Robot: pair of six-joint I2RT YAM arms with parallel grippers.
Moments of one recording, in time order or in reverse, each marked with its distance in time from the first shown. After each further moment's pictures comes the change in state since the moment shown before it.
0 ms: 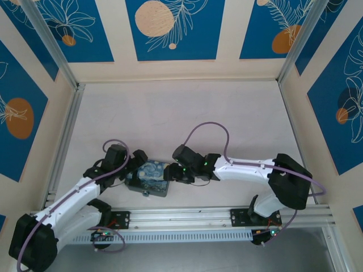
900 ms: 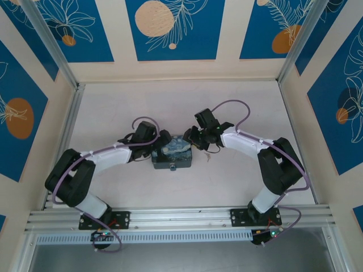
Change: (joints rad) left arm -0.118 0.682 0.401 0.287 -0.027 0.006; right arm -0.480 0.151 0.198 -0.094 -0.069 -0.099
